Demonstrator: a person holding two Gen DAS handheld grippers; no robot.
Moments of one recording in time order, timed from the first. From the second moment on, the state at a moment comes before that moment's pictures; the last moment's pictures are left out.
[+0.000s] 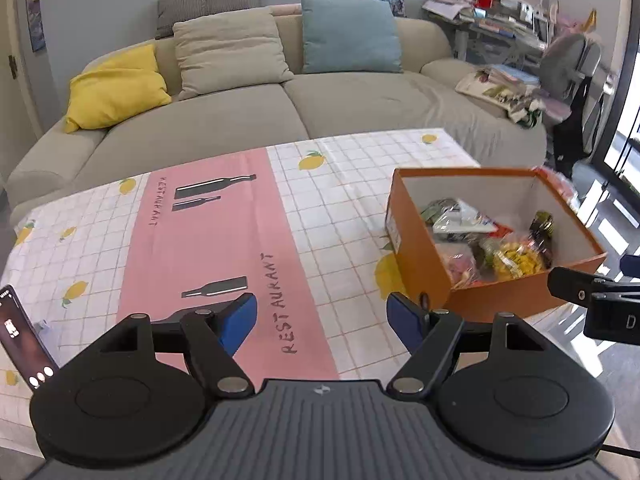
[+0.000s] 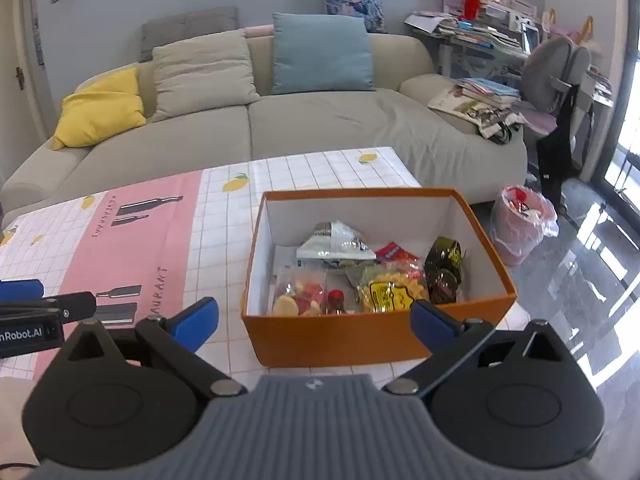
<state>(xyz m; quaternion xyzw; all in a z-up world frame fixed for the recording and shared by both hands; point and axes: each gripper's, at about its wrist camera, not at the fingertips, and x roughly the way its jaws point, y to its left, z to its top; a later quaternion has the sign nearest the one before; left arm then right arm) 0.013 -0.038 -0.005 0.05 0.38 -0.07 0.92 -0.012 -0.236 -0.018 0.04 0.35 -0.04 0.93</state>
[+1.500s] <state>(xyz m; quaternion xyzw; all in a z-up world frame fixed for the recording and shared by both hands) 0.030 -0.041 -0.022 0.05 0.41 -0.08 0.91 0.004 -0.224 -0.041 0.01 0.37 -0.06 0.93</state>
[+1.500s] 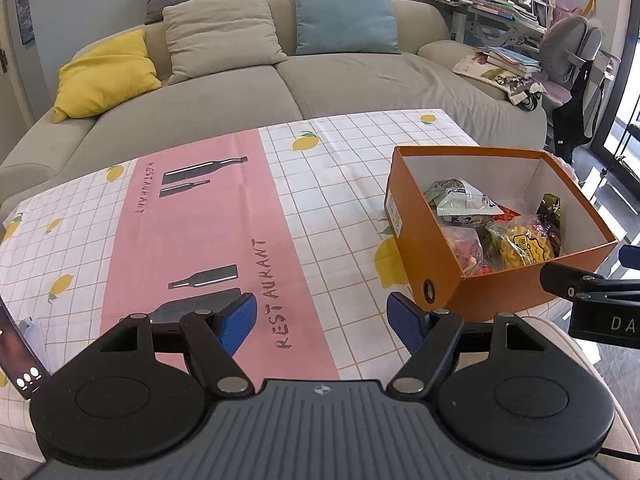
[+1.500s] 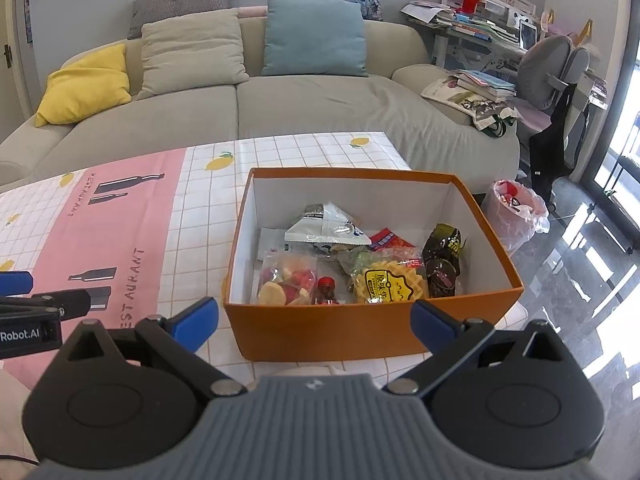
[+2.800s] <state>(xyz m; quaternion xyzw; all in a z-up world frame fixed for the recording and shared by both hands) 0.023 -0.043 -0.019 0.05 0.41 -0.08 0.91 0.003 -0.222 -0.038 0.01 0.37 -0.06 0.93</state>
